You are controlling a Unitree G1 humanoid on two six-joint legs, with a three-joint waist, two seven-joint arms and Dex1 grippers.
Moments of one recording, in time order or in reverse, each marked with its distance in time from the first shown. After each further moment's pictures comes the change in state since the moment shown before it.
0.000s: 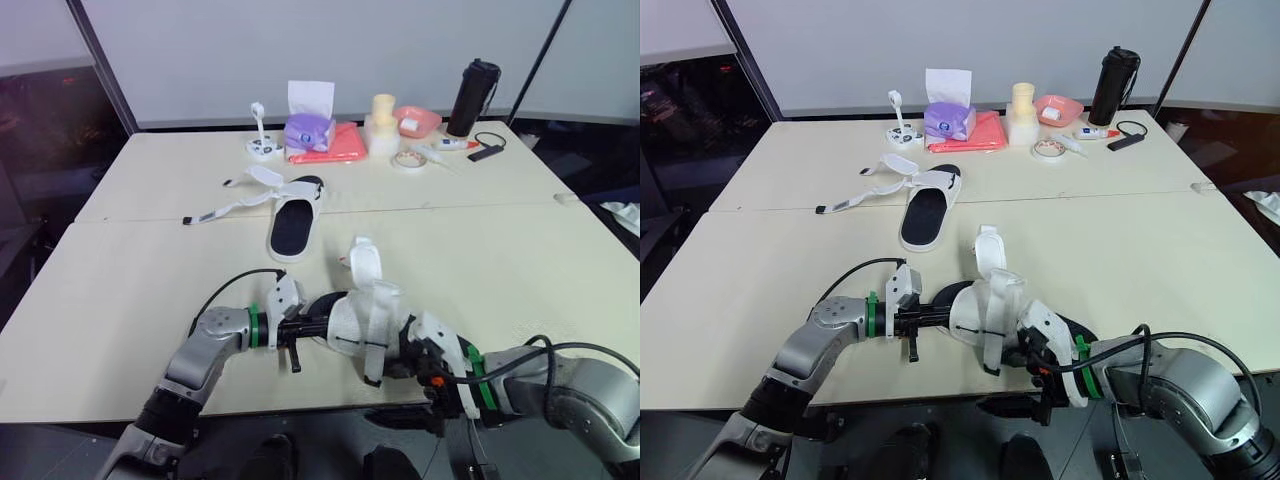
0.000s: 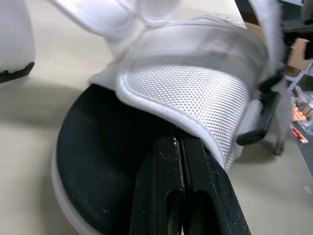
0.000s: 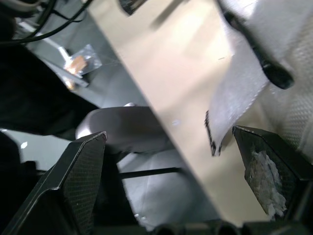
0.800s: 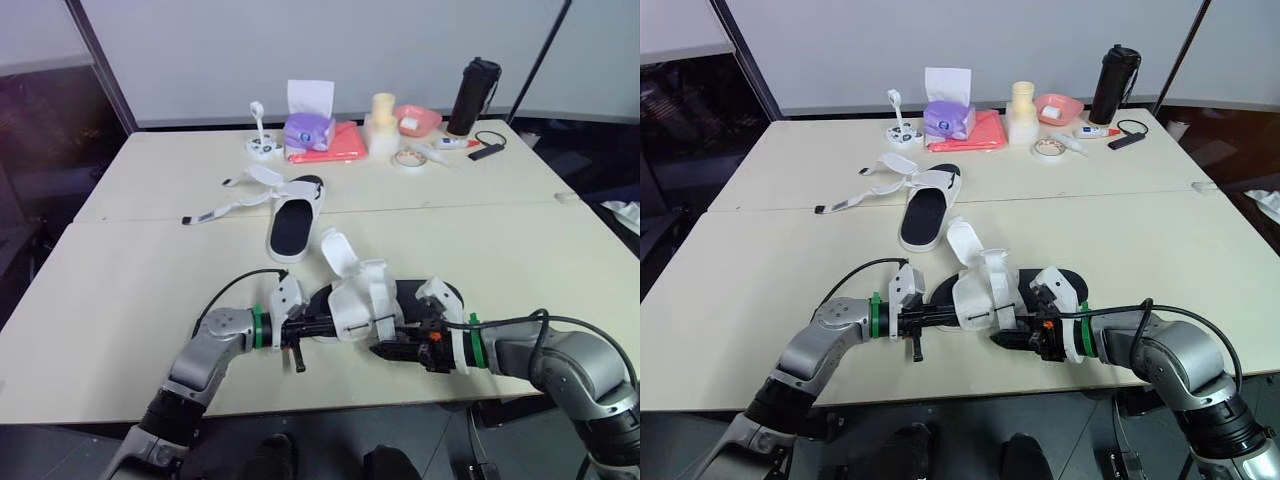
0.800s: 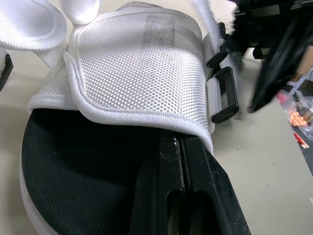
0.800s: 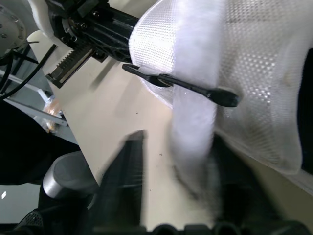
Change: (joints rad) left arm 0.002 -0.020 -0.002 -0.002 0.001 0.000 0.020; right arm -0.112 0.111 -0.055 0.196 -0.028 0.026 0.016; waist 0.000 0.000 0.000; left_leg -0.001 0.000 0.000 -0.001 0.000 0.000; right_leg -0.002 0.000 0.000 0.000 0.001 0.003
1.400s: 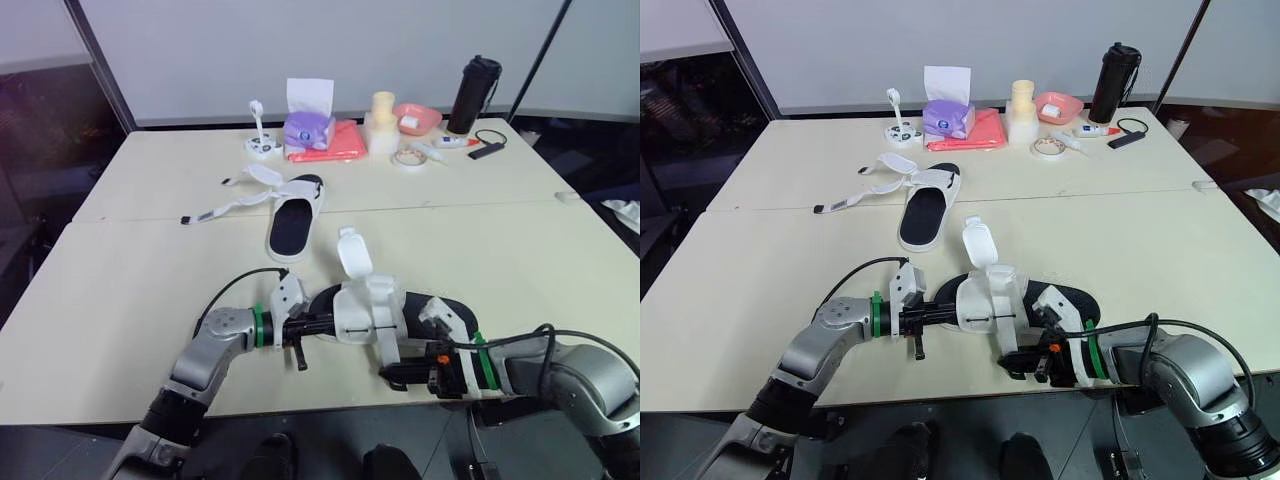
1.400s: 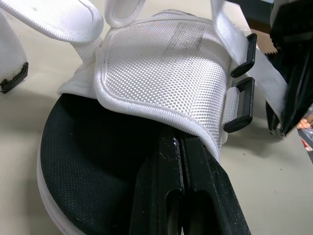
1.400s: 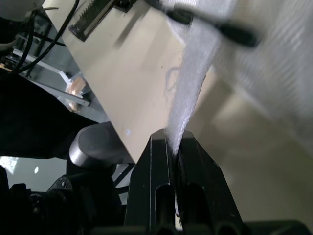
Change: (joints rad) left arm -0.003 -0.008 0.001 0.002 0.001 -0.005 0.010; right arm 0.085 -0.053 0.009 -0.041 0.005 0.032 0.088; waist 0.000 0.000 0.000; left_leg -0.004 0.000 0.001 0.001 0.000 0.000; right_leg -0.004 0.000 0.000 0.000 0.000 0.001
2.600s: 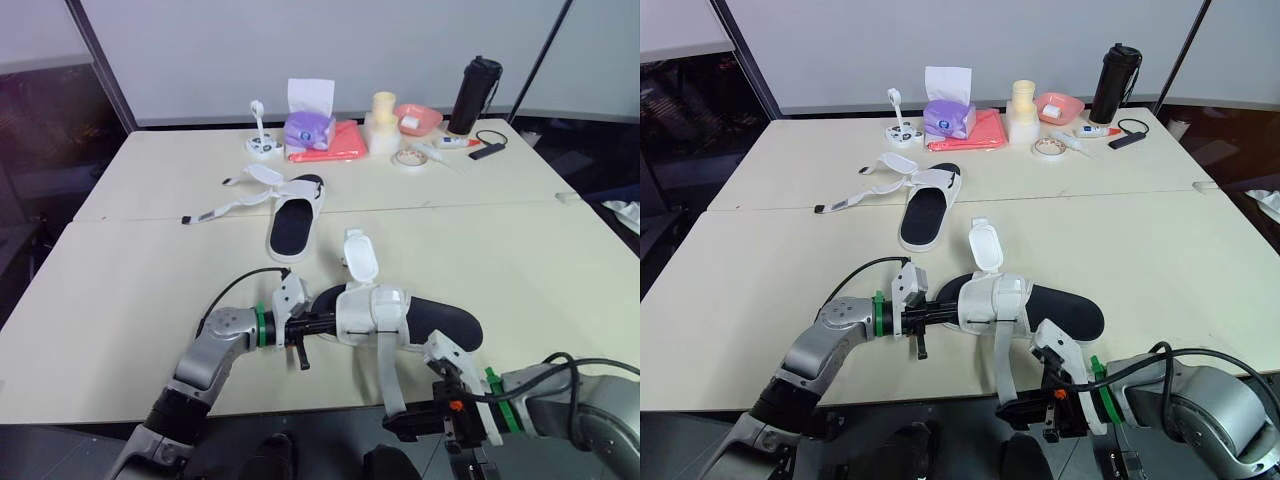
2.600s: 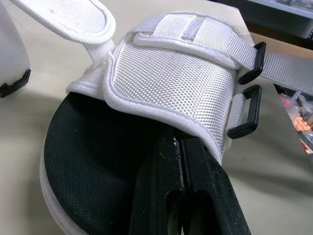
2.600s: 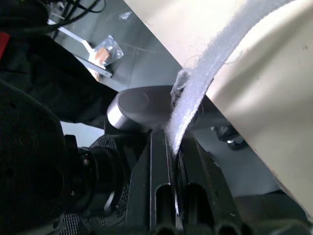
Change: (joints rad) left arm -0.006 -0.015 -0.001 0.019 0.002 -0.016 0.000; right arm 0.142 -0.089 -0.062 -0.255 0.098 0.041 0.014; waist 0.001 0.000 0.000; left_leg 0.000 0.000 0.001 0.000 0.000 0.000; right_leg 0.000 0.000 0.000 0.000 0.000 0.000
